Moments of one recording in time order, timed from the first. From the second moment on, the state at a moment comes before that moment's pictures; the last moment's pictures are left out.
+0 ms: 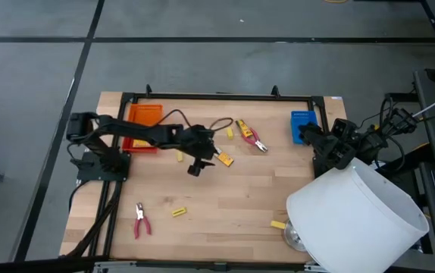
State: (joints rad) left arm 0.11 1.60 0.98 -0.14 0.14 0.52; right arm 0.62 0.76 0.62 0.90 0.69 0.35
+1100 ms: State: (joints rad) left arm 0.26 1.96 1.16 -0.21 0.26 0.77; right arm 0.64 0.76 0.62 0.90 0.76 0.38
